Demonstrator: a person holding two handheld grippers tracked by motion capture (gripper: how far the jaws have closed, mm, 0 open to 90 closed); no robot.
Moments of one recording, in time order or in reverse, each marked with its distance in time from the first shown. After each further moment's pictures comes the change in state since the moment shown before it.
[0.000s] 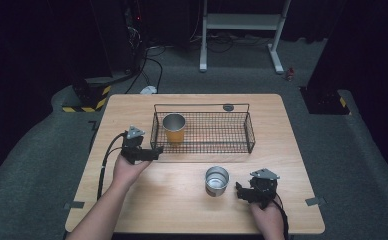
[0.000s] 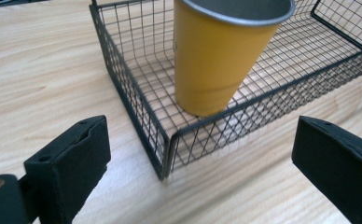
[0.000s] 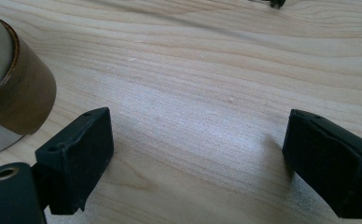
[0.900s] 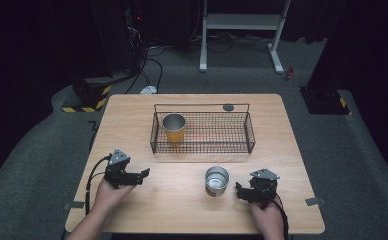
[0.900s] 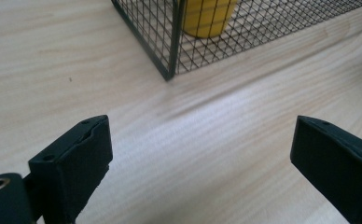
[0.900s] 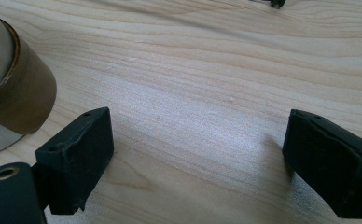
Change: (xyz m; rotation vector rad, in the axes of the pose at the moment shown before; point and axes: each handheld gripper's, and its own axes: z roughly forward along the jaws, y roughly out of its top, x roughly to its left) left arm 0.008 -0.068 -0.041 0.032 -0.029 0.020; right arm 0.000 0.000 0.000 0.000 0.001 -0.001
